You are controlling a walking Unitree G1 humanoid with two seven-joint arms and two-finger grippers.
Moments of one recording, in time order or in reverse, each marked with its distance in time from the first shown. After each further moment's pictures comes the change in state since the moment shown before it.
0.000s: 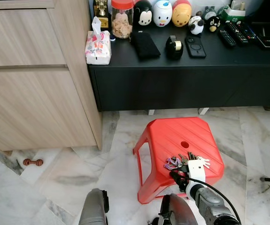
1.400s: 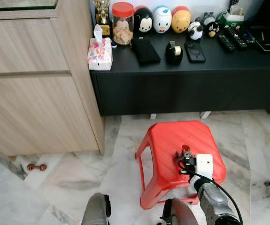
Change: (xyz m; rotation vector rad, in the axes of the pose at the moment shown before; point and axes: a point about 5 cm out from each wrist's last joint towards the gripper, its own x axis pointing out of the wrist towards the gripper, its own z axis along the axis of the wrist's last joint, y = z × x) left arm 0.014 0.000 0.030 0.011 -0.021 0.014; right arm -0.006 -0.011 0.026 0.053 -0.271 -0.093
